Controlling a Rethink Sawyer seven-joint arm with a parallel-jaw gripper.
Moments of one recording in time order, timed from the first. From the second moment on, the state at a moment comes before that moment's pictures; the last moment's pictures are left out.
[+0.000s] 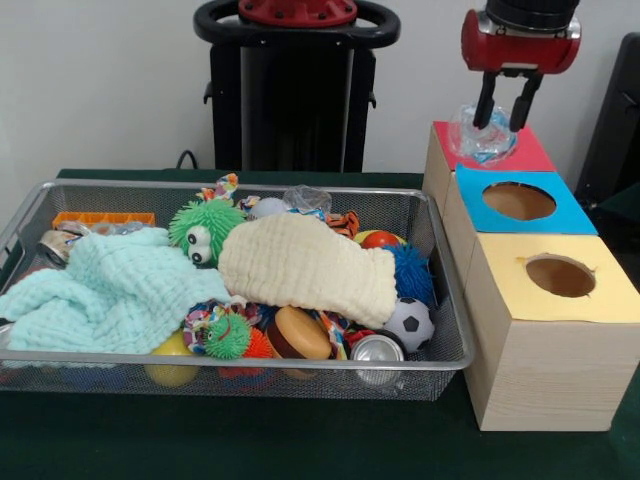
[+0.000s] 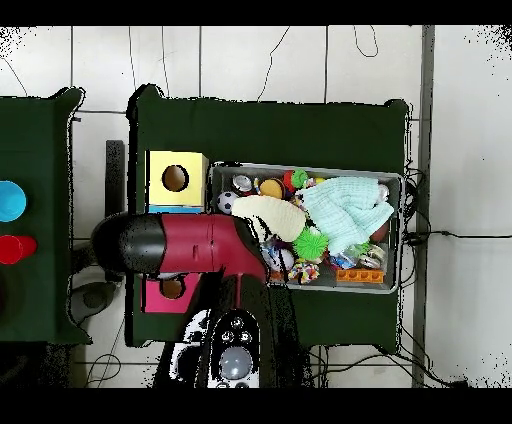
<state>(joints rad) 0.09 -0.79 -0.09 1.66 0.05 0.81 1.71</state>
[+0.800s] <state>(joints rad) 0.14 -0.74 -0.10 1.66 0.09 0.66 1.71</state>
